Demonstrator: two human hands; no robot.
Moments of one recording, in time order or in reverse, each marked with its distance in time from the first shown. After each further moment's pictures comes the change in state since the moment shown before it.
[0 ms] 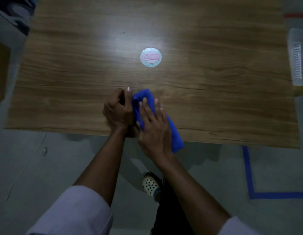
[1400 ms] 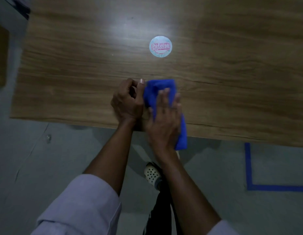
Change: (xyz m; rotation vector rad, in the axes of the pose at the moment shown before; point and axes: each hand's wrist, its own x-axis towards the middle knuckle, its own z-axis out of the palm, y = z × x) left_hand 0.002 -0.005 0.005 -0.017 -0.054 0.009; right_hand 0.005 -0.012 0.009 -0.006 0.193 0.283
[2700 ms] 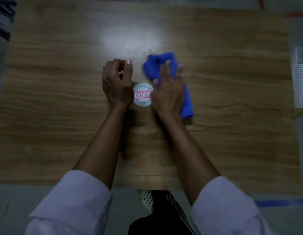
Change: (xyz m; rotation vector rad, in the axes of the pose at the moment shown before) left_hand 0.181 0.058 0.089 -0.162 0.067 0.081; right_hand 0.258 0.023 0.016 -0.116 -0.096 0.016
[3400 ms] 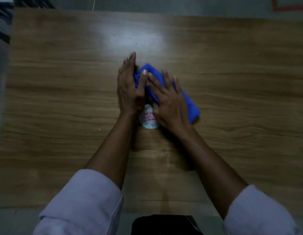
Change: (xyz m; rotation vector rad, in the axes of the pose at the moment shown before) left_hand 0.038 -0.012 0.044 -0.053 -0.287 0.029; right_hand 0.041 0.004 0.005 0.068 -0.112 -0.423
